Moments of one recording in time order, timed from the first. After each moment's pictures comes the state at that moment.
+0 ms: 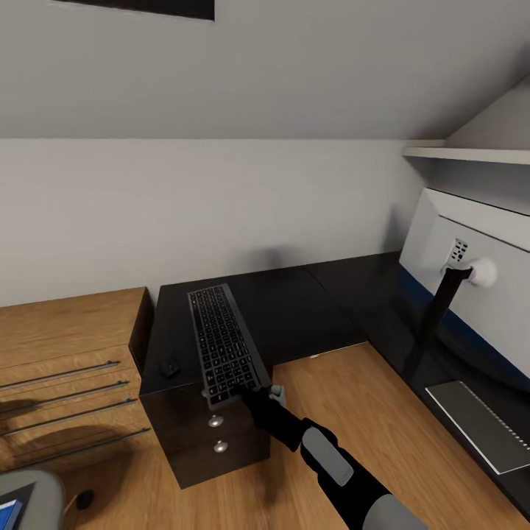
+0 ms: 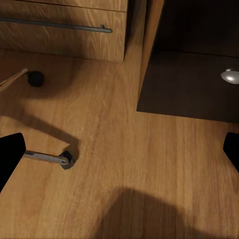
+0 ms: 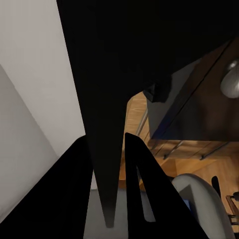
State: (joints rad) left arm 0.20 0.01 0.08 -1.08 0.27 -0.10 0.18; right arm -0.54 0.11 0.53 -0.71 -1.40 0.36 0.49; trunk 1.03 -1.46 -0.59
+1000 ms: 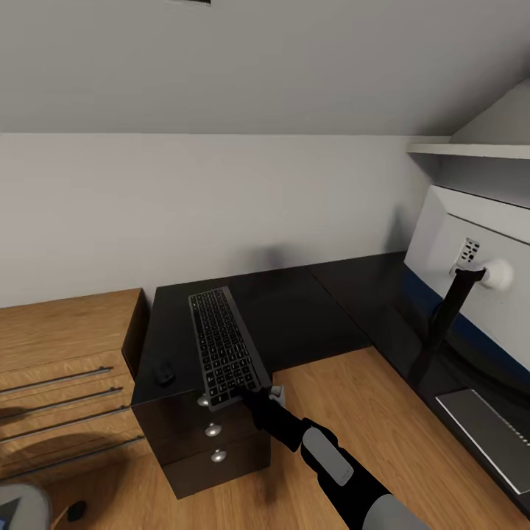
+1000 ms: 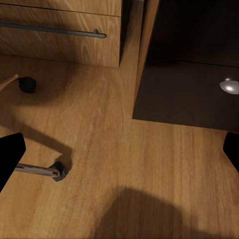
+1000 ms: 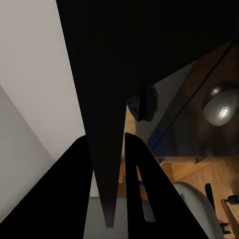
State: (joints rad) left arm 0.20 0.01 0.08 -1.08 0.27 -0.10 0.18; right arm -0.54 0.11 0.53 -0.71 -1.41 0.37 0.46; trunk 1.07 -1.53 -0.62
